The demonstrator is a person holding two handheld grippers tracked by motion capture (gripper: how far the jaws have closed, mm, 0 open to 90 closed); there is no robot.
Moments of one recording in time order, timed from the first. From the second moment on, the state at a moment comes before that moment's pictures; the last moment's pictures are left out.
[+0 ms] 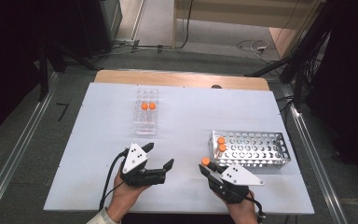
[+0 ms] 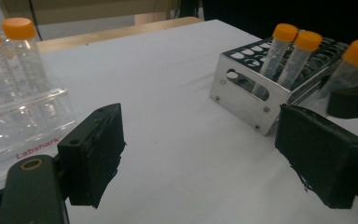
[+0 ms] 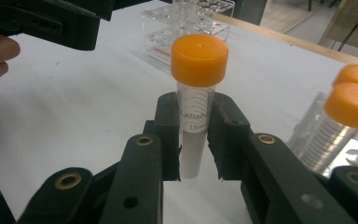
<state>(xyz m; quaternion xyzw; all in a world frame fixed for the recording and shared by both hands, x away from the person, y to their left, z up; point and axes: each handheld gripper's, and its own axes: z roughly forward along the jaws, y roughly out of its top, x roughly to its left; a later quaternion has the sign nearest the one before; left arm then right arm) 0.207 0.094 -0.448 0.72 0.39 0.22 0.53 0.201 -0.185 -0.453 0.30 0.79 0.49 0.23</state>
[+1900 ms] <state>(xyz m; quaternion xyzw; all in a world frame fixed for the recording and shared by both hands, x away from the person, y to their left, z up) 0.198 0.071 -0.437 0.73 0.33 0.20 0.56 0.210 -0.134 -0.453 0.25 0.82 0.49 0.17</state>
